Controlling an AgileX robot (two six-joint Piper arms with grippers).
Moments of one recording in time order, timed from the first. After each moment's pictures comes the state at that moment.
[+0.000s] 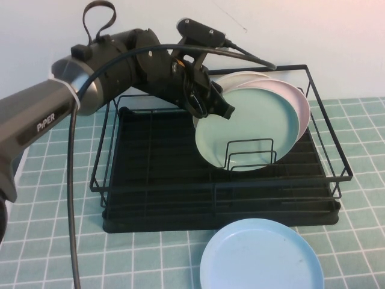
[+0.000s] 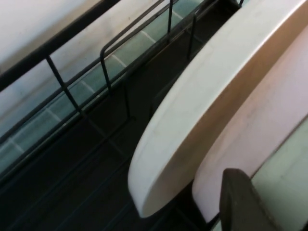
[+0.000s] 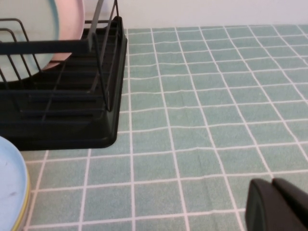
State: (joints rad) right arm 0.00 -0.01 0.02 0.01 0.41 0.00; left arm -0.46 1.97 -1.74 -0.42 0.63 0.47
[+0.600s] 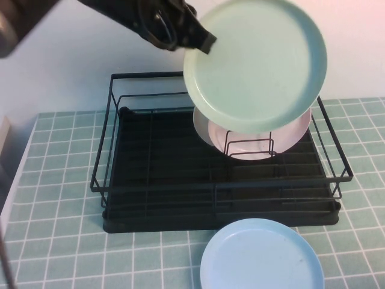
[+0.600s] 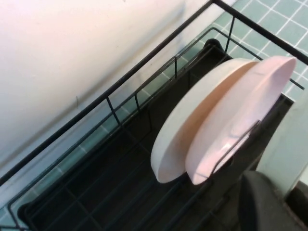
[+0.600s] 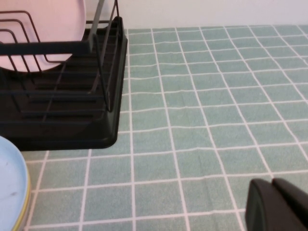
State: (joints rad) right arm 0.00 -0.01 0.02 0.01 0.41 0.00; left arm -0.46 1.76 -1.96 -0.23 0.99 0.30
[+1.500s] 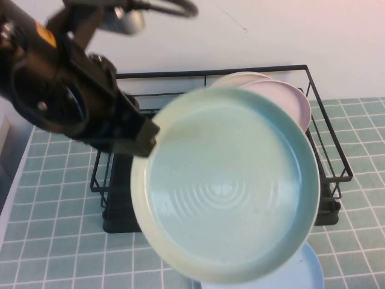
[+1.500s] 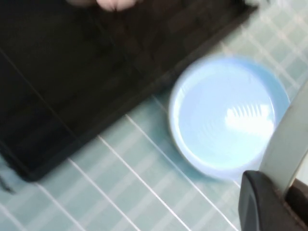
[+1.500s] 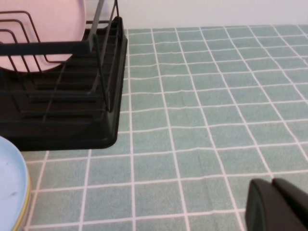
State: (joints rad) right arm 0.00 -0.01 0.02 0.01 0.41 0.00; left arm -0.46 1.36 -1.56 -0.32 1.31 0.14
